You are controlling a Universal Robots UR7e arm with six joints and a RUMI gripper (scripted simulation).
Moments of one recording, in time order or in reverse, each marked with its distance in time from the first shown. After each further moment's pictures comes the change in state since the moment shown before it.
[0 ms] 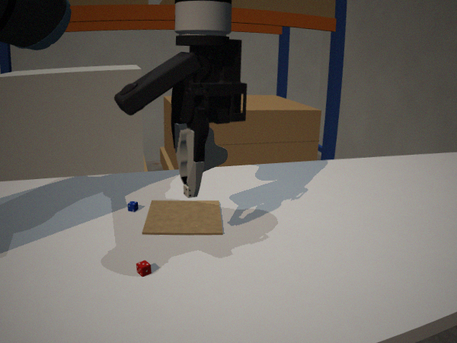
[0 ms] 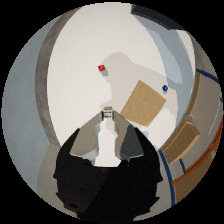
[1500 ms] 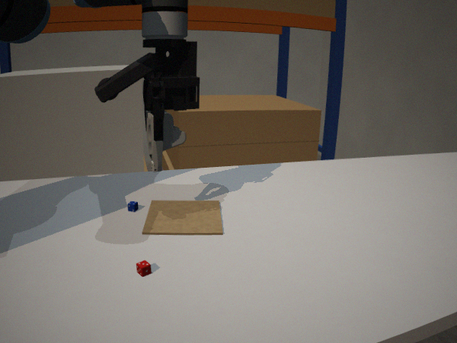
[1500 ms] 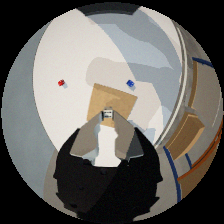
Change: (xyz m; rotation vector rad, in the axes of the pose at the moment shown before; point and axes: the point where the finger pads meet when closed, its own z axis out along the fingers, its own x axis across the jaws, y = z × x) arm 0.131 -0.006 0.001 -0.001 -0.001 0.119
